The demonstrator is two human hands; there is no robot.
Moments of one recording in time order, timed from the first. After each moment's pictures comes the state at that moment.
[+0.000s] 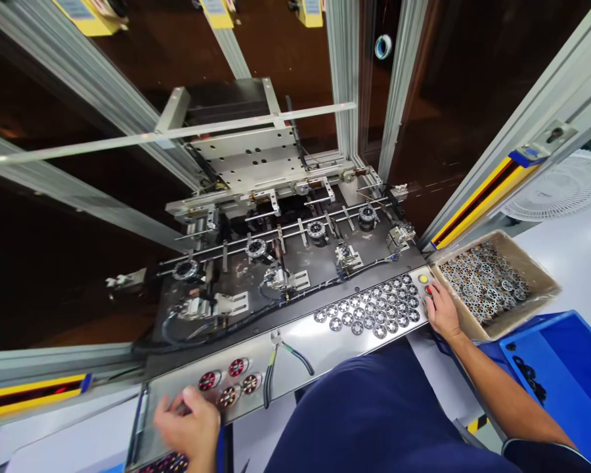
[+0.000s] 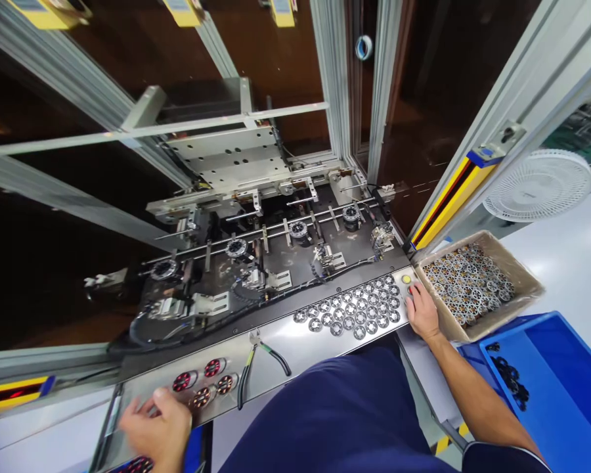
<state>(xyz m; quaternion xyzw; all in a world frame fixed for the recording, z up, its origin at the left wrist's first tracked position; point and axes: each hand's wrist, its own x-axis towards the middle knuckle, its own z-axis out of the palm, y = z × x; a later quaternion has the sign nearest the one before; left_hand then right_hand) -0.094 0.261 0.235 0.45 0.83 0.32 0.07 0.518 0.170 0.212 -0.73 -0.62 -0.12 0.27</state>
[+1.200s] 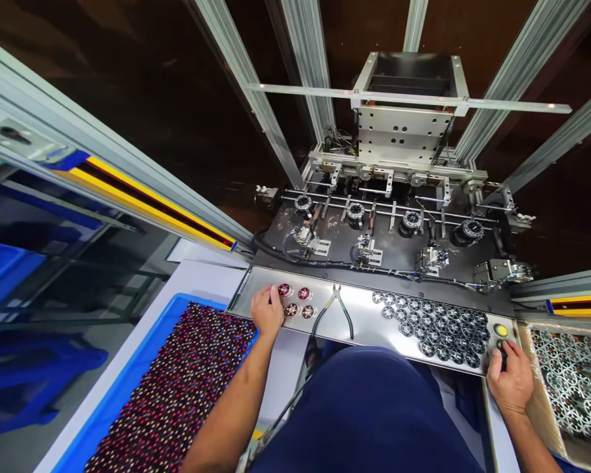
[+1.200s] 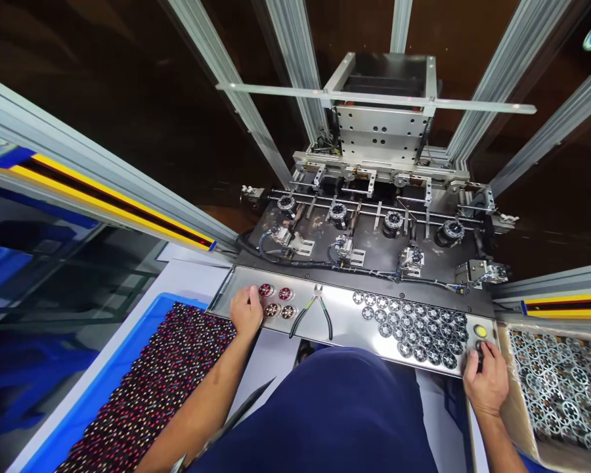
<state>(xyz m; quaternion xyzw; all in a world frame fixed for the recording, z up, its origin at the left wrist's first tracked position) -0.100 0.264 0.208 0.47 0.82 0.32 0.01 0.537 0.183 0.210 -0.71 -0.64 -0.13 0.27</state>
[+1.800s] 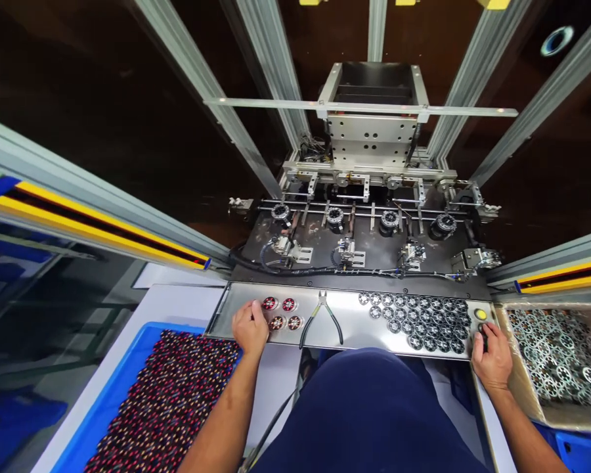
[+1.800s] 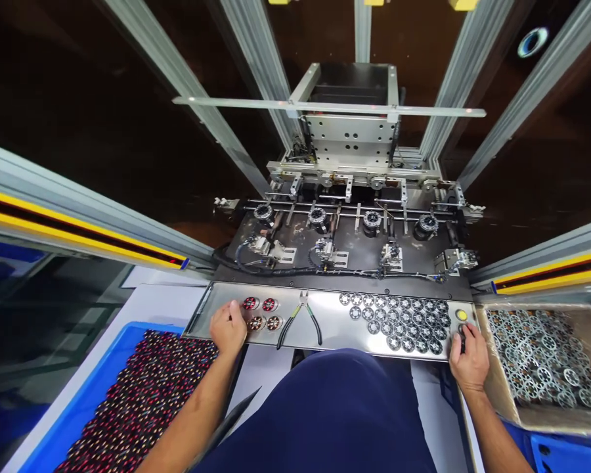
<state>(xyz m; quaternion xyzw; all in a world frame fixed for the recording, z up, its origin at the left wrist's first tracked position) -0.105 0.263 0.203 0.49 0.81 0.32 -0.01 0.533 0.181 0.211 -0.71 -0.64 -0.13 0.27</state>
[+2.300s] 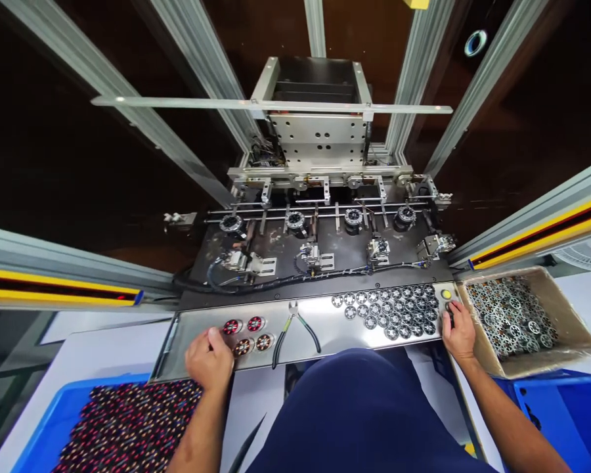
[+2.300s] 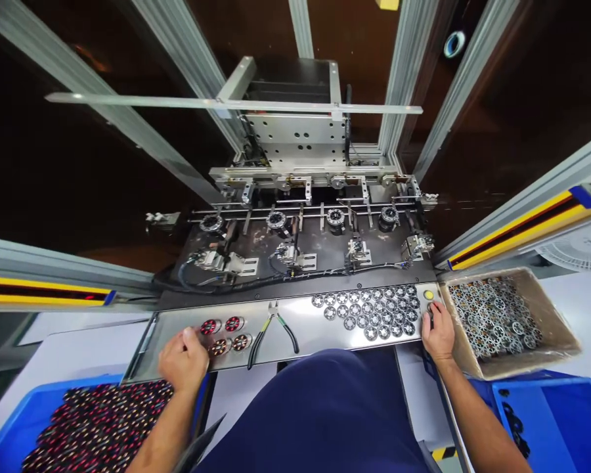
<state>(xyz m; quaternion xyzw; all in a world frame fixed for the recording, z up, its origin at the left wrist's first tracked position) -0.113 0.261 0.198 0.50 0.81 0.31 -0.02 0.528 0.177 0.209 -0.72 -0.62 -0.11 0.27</state>
